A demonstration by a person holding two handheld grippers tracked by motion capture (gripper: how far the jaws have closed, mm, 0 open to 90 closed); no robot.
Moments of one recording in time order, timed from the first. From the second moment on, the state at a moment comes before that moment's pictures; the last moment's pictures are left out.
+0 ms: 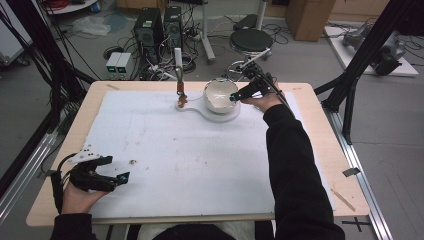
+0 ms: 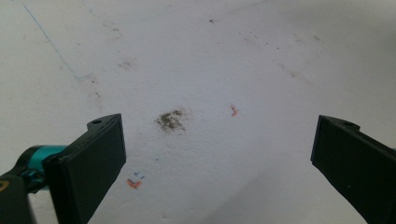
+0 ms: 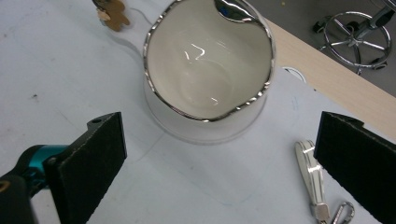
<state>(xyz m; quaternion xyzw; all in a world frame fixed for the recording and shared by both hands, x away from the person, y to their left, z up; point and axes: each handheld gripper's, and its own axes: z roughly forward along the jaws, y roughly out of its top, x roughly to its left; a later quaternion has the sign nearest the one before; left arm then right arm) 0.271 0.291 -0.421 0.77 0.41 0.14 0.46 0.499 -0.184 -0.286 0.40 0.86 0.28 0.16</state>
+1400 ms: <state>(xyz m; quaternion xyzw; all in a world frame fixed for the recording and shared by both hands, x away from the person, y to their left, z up) 0.271 0.290 -0.422 0.78 0.42 0.14 0.45 0.563 -0.275 -0.363 0.44 0.87 0.22 0.11</state>
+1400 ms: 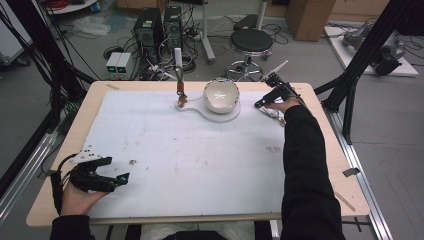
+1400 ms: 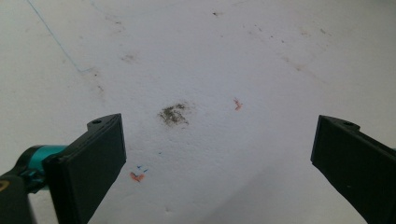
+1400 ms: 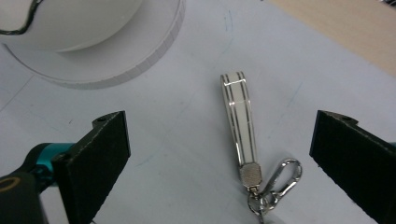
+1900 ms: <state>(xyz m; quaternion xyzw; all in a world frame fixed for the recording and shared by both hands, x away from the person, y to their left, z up) 0.268 0.291 -0.423 0.78 0.42 0.14 0.44 0.578 -0.269 -0.396 0.44 0.88 0.15 0.09</state>
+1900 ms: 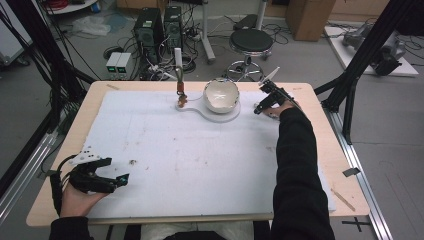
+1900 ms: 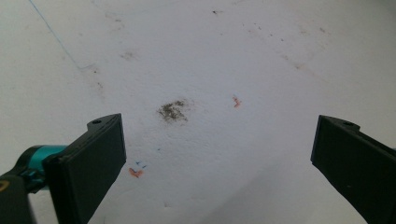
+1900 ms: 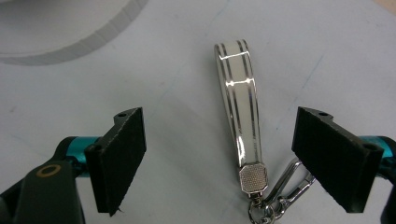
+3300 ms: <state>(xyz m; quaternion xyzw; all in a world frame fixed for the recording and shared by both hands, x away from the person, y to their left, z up) 0.269 0.291 -0.423 0.78 0.42 0.14 0.45 0.574 -0.282 -0.404 0.49 0.86 0.13 0.10</state>
